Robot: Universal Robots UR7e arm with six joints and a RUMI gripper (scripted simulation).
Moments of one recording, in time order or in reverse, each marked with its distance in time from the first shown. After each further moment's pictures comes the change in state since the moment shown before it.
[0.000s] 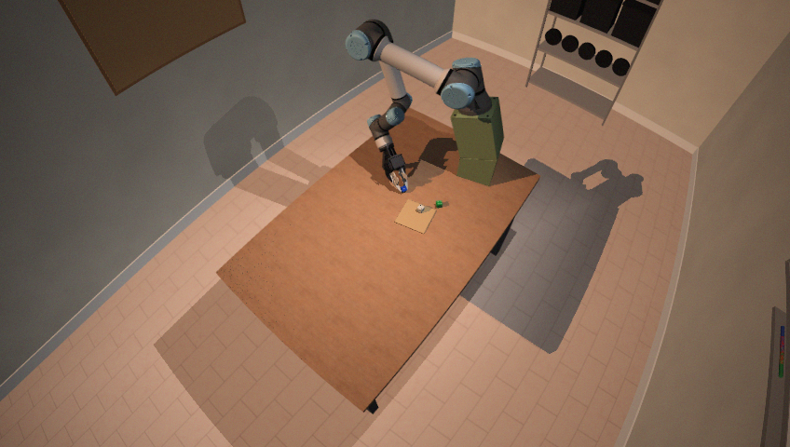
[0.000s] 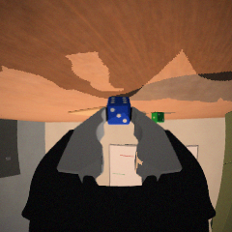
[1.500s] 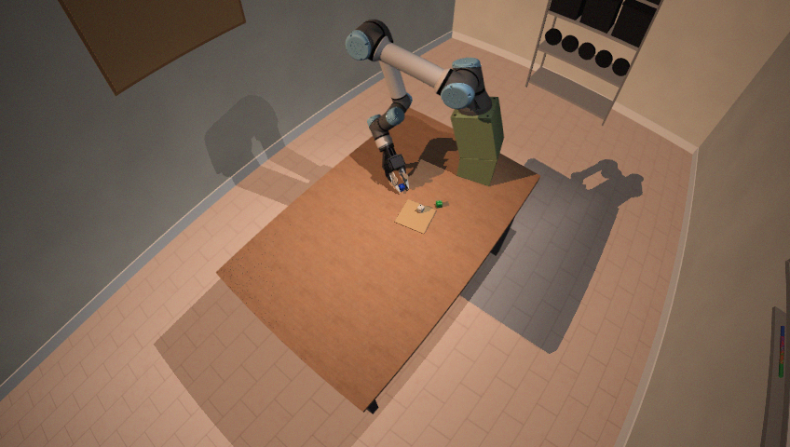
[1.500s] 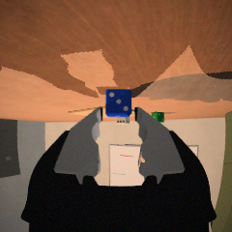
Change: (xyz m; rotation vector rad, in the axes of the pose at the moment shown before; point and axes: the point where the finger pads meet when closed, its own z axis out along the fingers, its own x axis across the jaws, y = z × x) arm 0.000 0.000 0.000 0.000 0.000 0.000
